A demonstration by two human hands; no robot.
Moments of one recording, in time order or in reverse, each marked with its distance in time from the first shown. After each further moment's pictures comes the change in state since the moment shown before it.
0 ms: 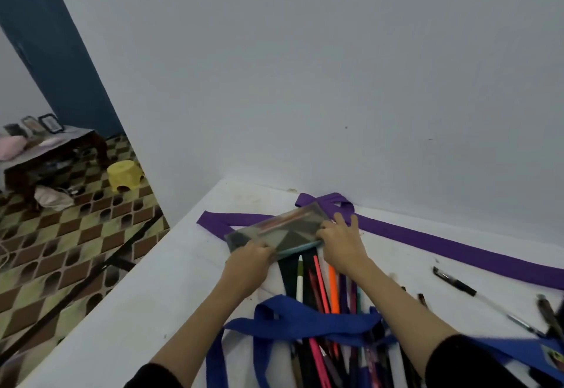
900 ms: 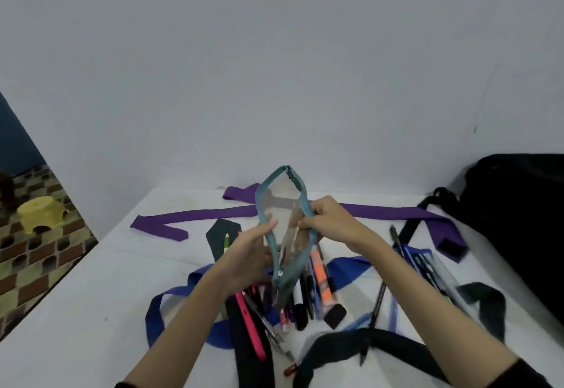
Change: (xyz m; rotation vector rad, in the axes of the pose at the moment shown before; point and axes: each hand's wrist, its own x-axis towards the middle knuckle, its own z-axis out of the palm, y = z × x) left_hand -0.063 0.161 -0.065 -1.780 -0.624 -0.187; right_hand -0.179 0.055 -0.116 1.131 -0.002 0.299
